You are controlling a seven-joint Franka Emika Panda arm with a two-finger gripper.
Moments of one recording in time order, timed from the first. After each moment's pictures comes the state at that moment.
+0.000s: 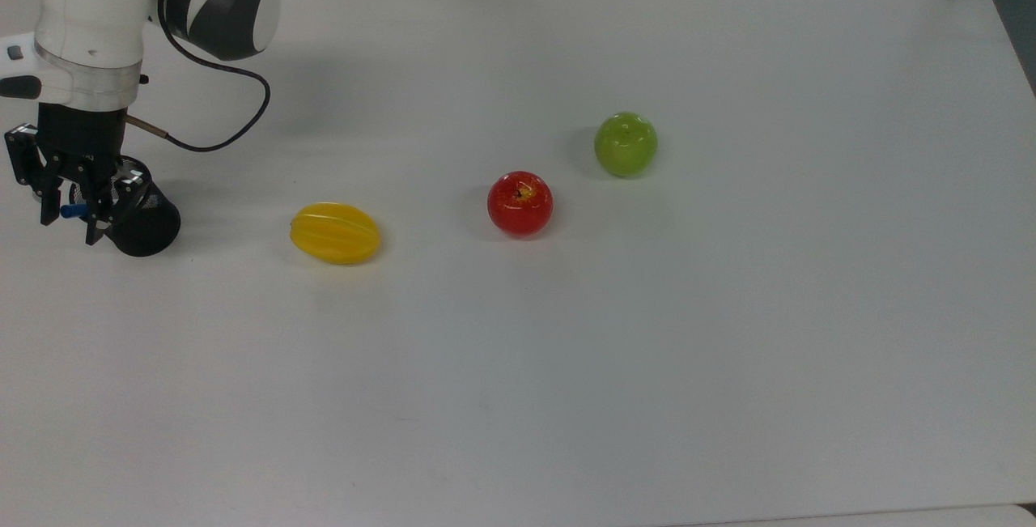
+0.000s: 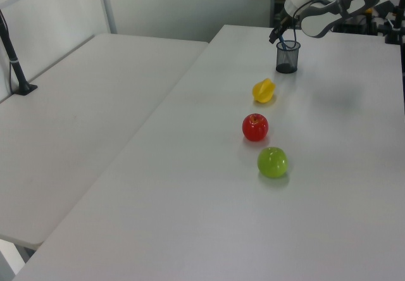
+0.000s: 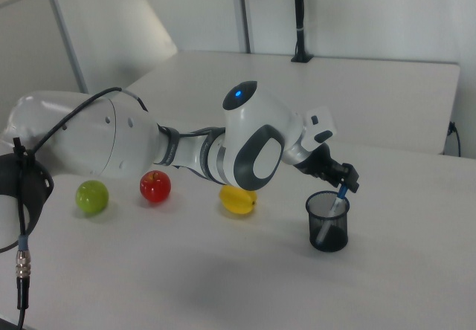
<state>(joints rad) -0.28 0.56 -0.13 -1.59 -0.24 2.78 0.03</state>
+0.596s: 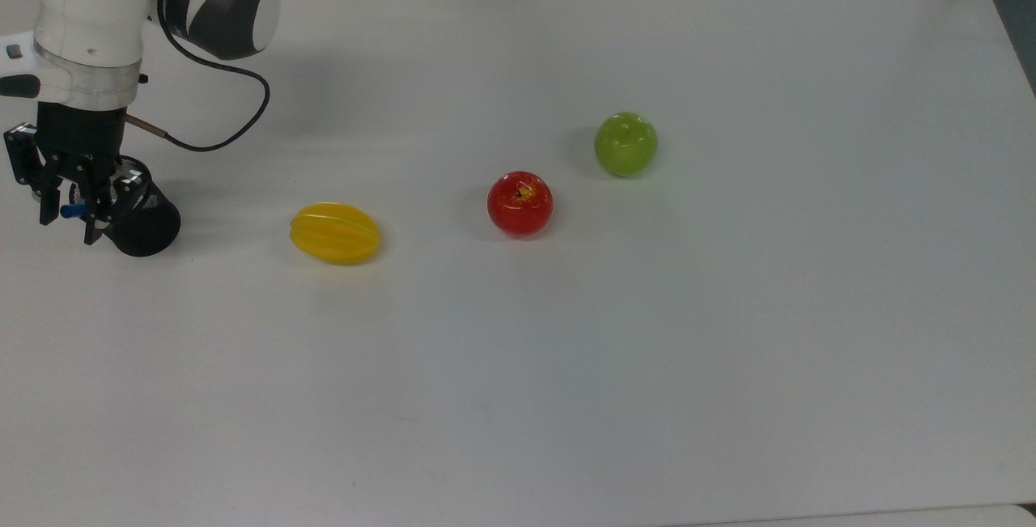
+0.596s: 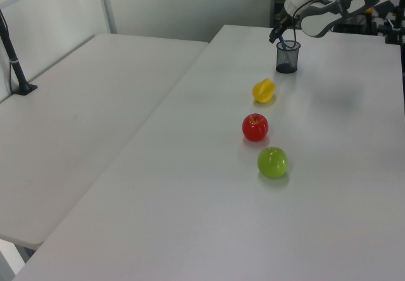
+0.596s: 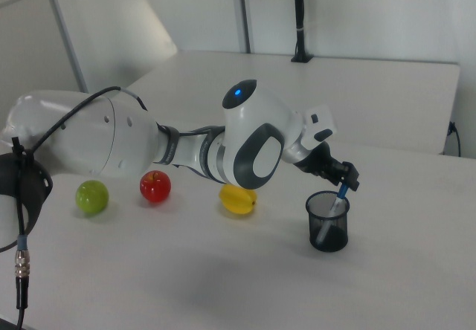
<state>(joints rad) -0.28 0.56 -0.13 -1.59 -0.24 2.78 0.03</state>
